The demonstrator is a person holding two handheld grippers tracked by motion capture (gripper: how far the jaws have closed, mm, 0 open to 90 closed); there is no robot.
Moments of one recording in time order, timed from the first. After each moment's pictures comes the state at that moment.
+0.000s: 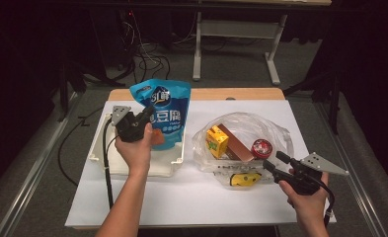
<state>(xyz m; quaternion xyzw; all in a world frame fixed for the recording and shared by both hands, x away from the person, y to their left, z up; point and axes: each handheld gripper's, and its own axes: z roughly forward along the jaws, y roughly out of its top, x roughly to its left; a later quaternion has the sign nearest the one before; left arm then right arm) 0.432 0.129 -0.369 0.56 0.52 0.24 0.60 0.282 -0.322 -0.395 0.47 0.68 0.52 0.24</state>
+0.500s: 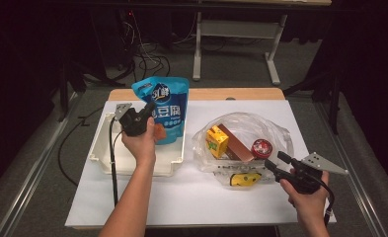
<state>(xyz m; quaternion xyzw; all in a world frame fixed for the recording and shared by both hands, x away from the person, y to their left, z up) 0.467 0.131 -0.391 0.51 0.54 0.20 0.64 0.287 -0.330 -0.403 0.48 0.67 0.51 0.24</state>
